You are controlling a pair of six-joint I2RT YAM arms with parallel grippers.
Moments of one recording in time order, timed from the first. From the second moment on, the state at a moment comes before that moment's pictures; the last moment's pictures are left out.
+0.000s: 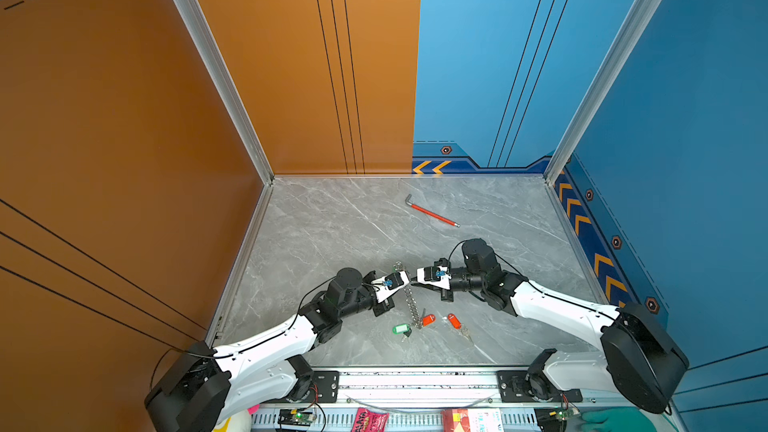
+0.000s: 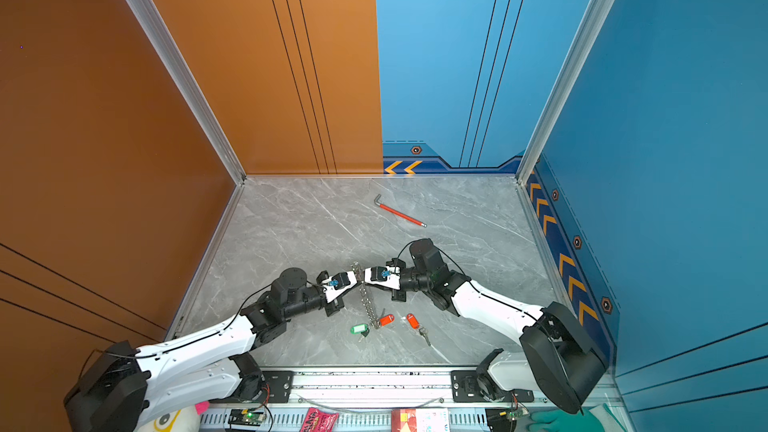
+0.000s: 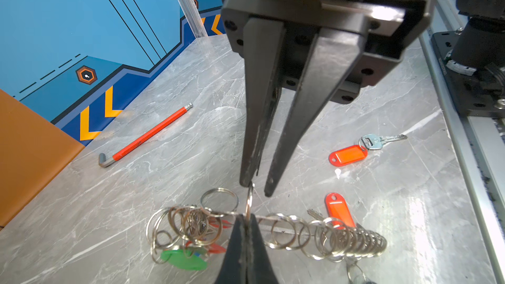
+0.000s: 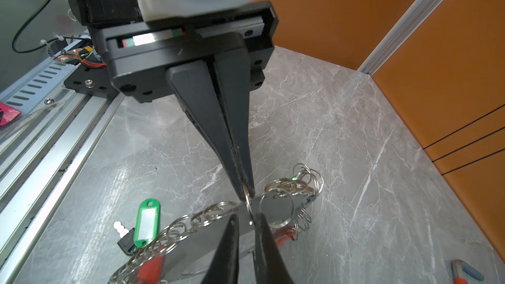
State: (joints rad) left arm -0.76 1.03 0.35 0.35 0.26 0.40; right arm 0.68 1.32 0.64 0.18 -0.68 -0.68
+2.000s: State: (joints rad) left arm -0.77 0.99 0.32 0.39 0.29 0.40; right arm 0.72 1.29 0.57 0.28 -0.64 -0.70
